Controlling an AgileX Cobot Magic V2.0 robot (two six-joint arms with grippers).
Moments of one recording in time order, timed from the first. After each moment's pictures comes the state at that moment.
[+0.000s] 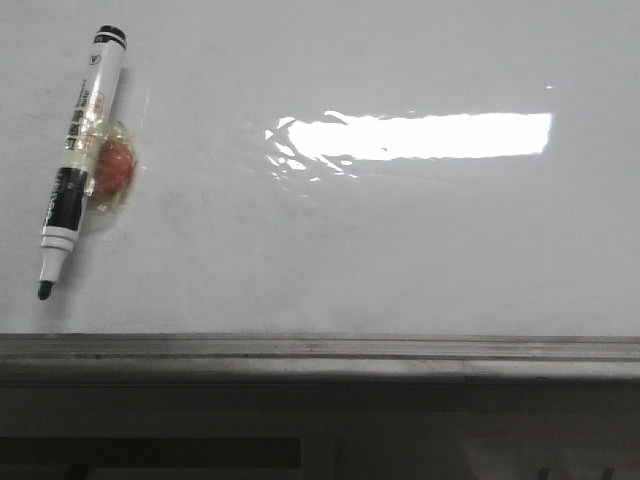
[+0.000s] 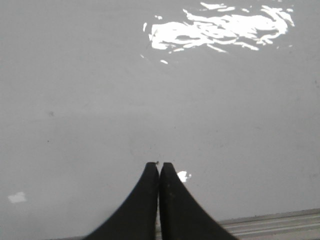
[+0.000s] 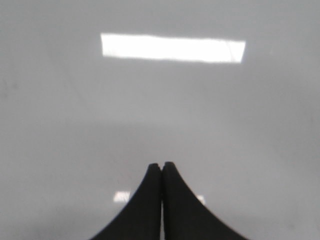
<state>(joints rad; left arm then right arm) -0.11 -0.01 0.00 0.00 0.24 0.04 -0.05 -0.01 0.01 -0.21 0.14 0.07</state>
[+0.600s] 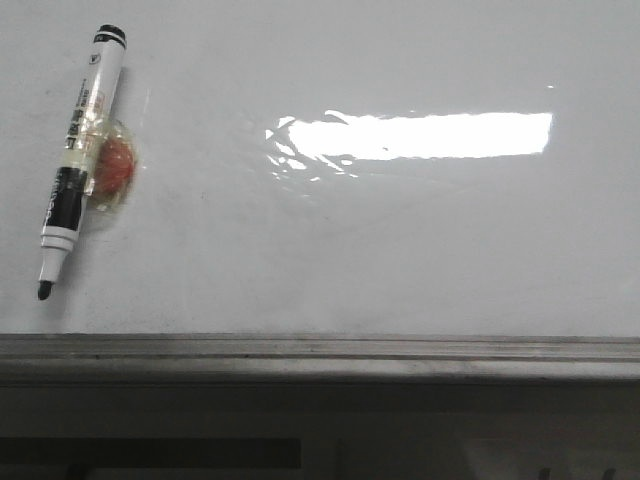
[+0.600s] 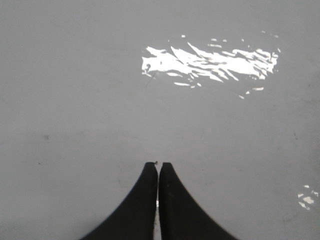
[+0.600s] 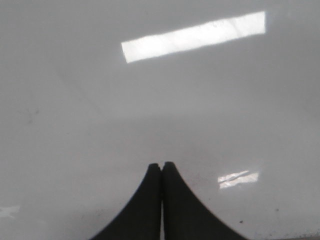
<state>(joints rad) -0.11 -0.01 -0.01 -0.13 0.18 0.04 -0.05 -0.01 0.00 0.08 0.20 0.07</state>
